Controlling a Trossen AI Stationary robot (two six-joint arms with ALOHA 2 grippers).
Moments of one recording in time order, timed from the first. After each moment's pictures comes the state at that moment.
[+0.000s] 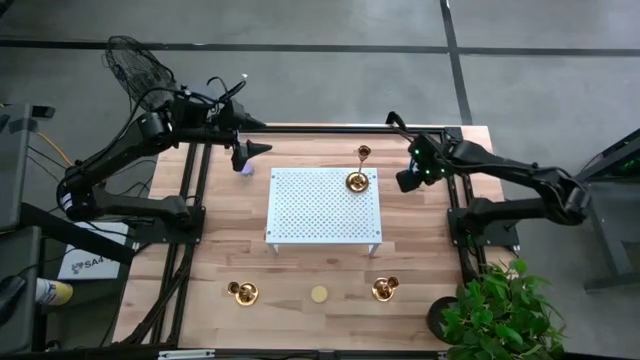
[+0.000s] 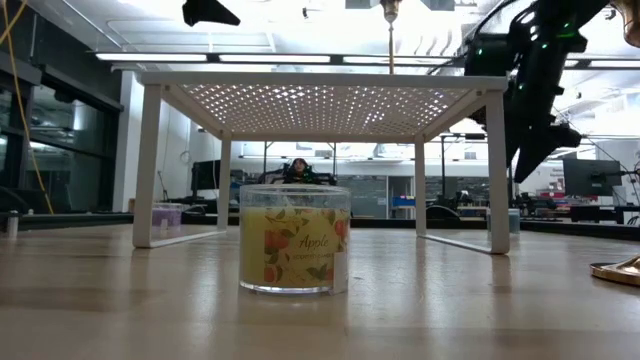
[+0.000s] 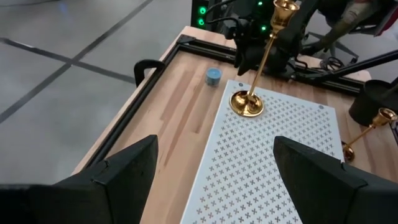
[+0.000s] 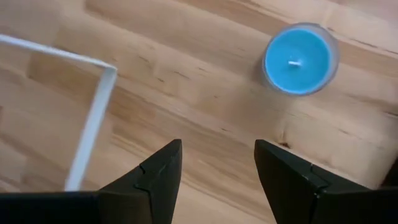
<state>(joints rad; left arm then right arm) 0.51 1.04 1.34 -0.74 0.22 0.02 -0.63 1.12 0.74 -0.87 -0.01 0.58</state>
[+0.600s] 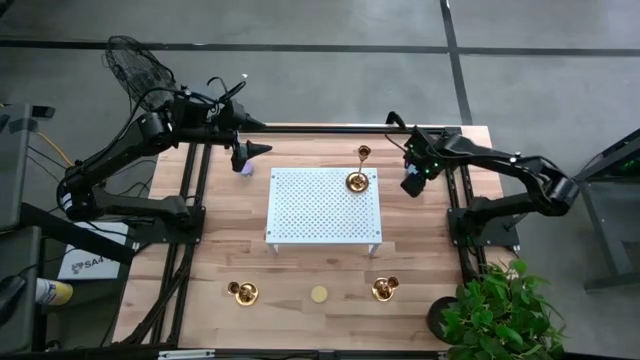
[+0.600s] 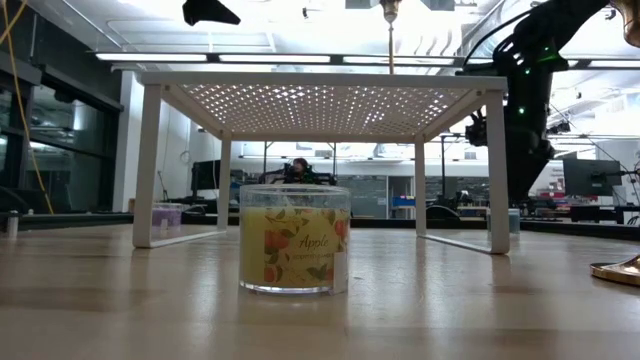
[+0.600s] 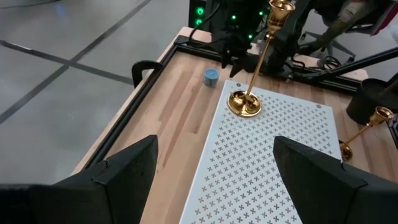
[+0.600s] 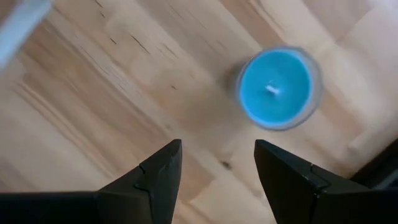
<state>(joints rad) 0.51 1.04 1.34 -0.74 0.23 0.03 -0.73 1.26 0.74 -0.85 0.03 0.04</state>
